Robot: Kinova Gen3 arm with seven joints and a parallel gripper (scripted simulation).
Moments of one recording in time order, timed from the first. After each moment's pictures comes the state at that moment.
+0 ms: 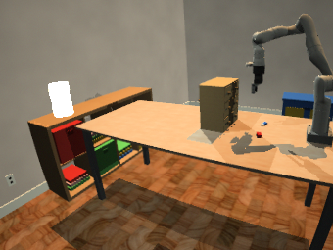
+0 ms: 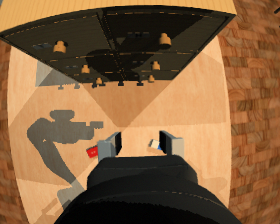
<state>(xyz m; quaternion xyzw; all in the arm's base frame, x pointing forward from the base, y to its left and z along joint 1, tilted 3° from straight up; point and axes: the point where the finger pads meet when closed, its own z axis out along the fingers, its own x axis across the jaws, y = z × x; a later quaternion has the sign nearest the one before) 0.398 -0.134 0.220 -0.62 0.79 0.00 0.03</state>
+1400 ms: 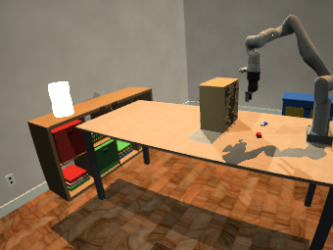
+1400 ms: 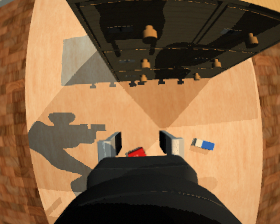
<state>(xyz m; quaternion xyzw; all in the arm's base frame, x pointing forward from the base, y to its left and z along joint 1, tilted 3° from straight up) 0.434 -0.007 0.203 -0.60 0.80 -0.01 0.03</state>
